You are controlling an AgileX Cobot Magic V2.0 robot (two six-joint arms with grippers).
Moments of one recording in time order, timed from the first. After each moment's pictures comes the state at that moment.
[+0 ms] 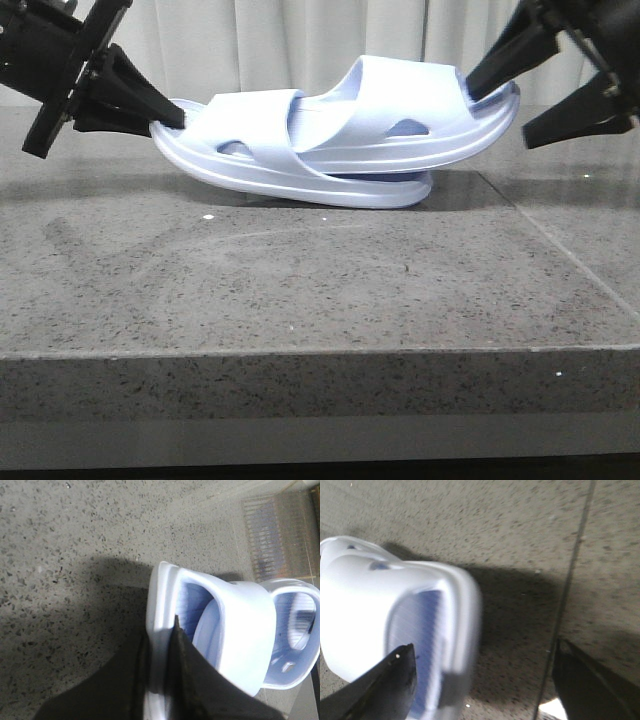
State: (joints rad) left arm -0.03 1.86 -1.30 -1.26 0.99 0.73; right arm -0.09 1.65 -1.15 1.09 0.85 -0.75
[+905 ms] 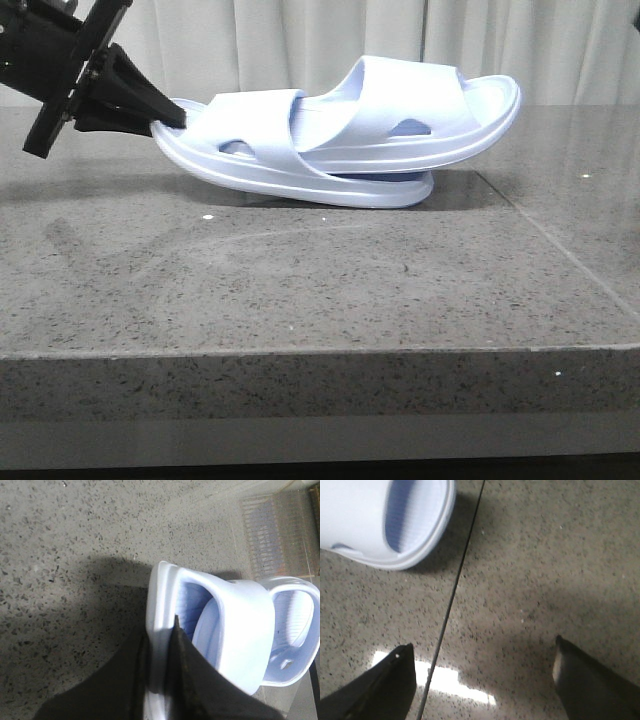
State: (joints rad) left arm -0.03 1.86 -1.30 -1.26 0.99 0.73; right arm 0.05 1.12 -1.05 0.23 0.93 -0.16
